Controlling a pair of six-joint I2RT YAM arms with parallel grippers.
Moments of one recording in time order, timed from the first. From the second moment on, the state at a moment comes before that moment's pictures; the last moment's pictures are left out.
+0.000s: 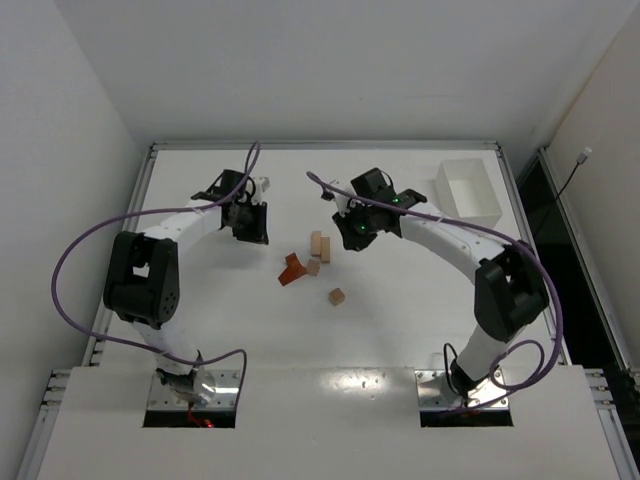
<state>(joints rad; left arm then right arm) -0.22 1.73 1.18 -0.49 0.23 -0.13 0.56 1.73 1.32 -0.56 -0.16 -0.13</state>
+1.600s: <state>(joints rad) -0.05 1.82 1.25 -0.52 0.42 -0.11 0.66 2.17 1.57 -0.76 -0.44 -0.85</state>
